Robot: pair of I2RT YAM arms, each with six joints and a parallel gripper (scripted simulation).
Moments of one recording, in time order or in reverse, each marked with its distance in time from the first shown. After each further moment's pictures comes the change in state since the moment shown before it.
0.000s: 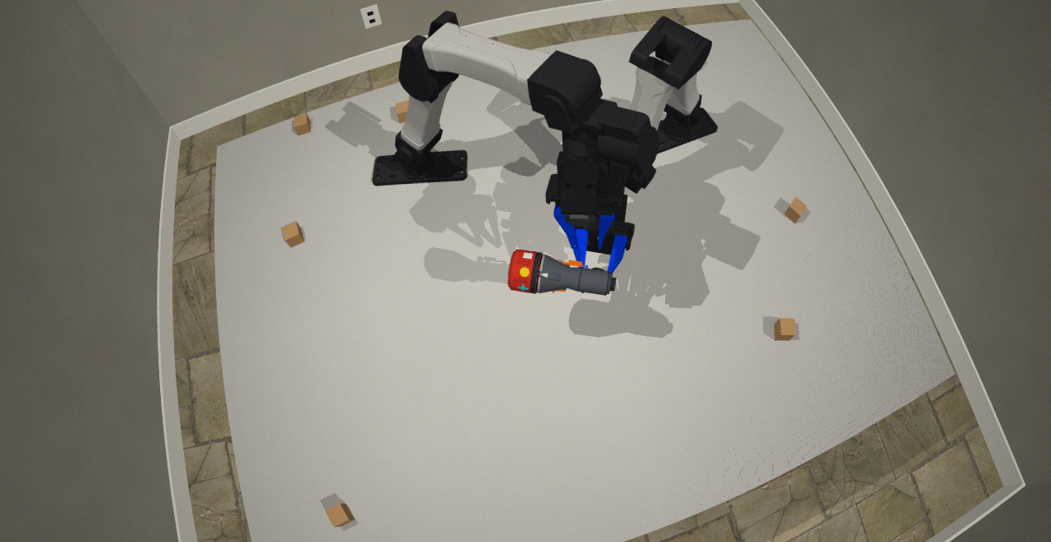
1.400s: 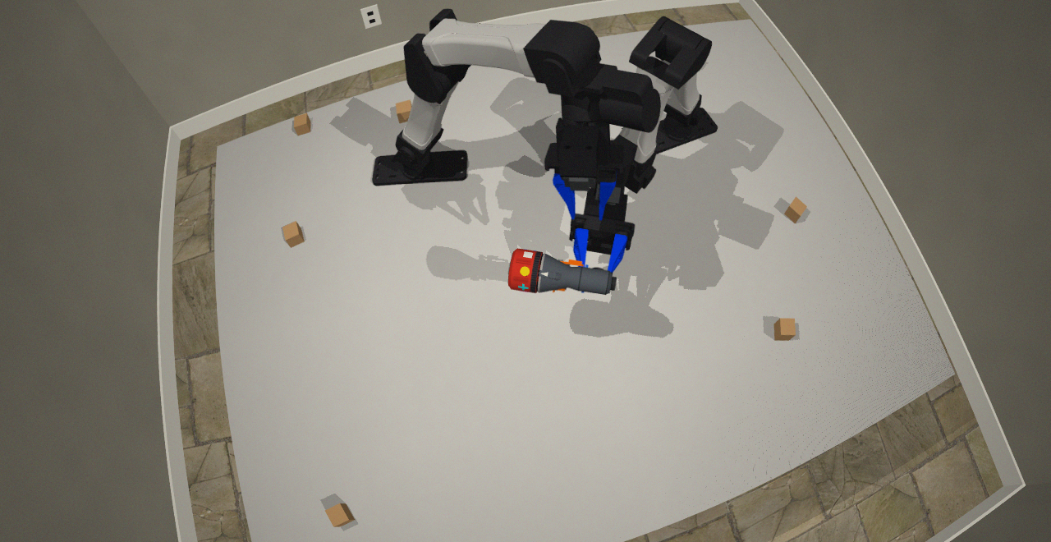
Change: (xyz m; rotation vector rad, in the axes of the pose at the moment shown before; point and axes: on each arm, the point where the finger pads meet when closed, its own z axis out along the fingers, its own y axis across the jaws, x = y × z) left arm -0.001 0.000 0.000 0.000 -0.005 -0.002; right arm -0.001 0.001 -0.049 -0.002 -0.006 0.003
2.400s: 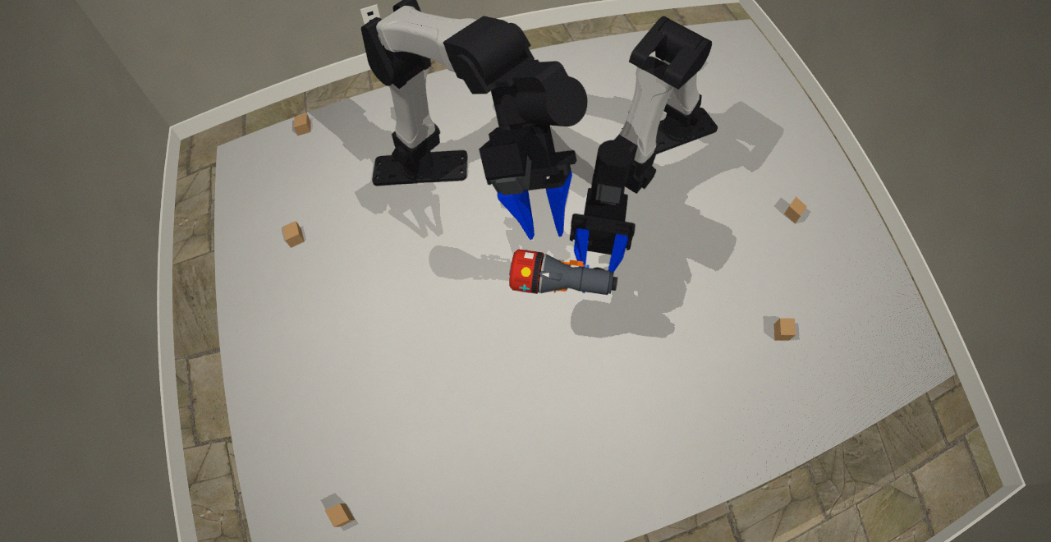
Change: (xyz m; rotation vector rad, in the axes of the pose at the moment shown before) left arm 0.000 0.001 0.000 -0.008 0.000 0.000; right arm -0.078 -0.047 -0.017 -0.170 -0.141 0.057
